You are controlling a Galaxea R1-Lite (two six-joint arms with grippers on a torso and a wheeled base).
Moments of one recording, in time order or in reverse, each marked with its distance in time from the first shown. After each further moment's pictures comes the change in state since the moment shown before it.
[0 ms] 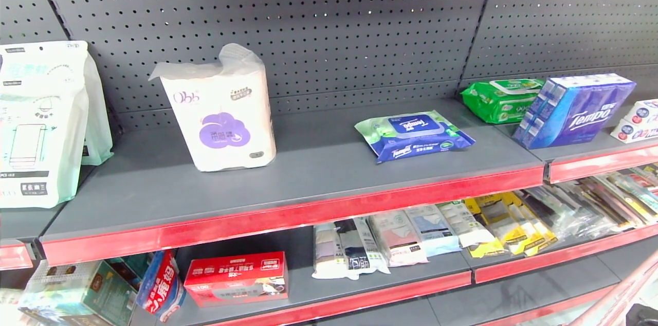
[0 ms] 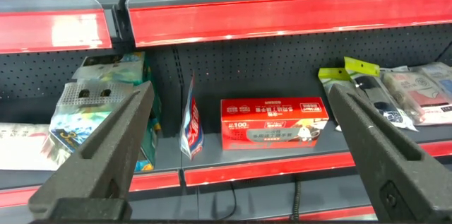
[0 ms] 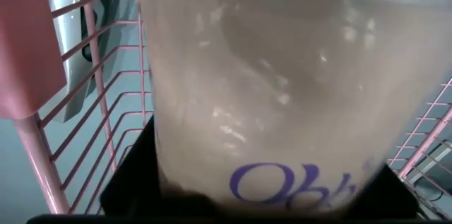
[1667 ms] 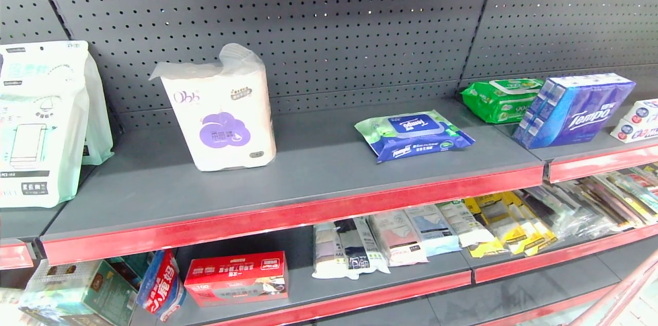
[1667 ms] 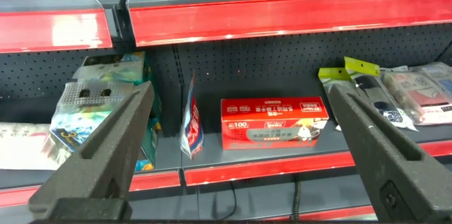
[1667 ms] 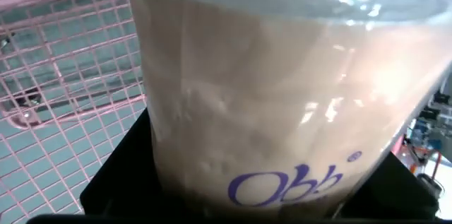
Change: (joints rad) left arm 0.000 0.000 0.000 0.000 0.000 0.000; right arm 0.000 -0.643 0.027 -0.126 -0.079 0.249
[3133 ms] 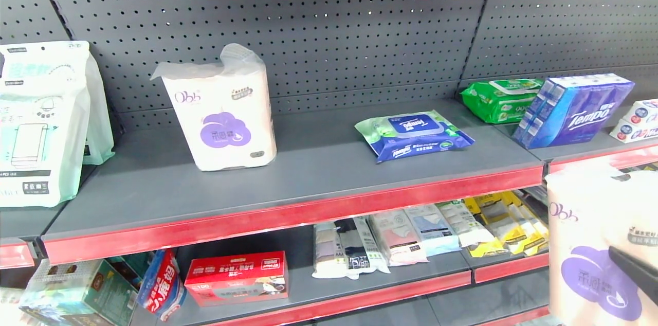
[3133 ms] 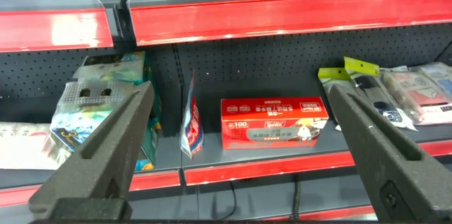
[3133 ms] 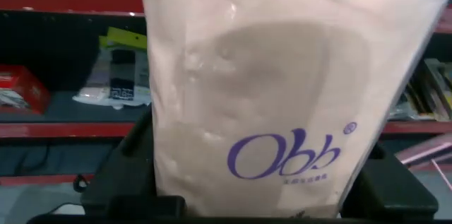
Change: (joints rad) left arm 0.000 0.000 0.000 0.000 0.000 0.000; right arm 1.204 -0.744 0.052 0.269 -0.285 1.102
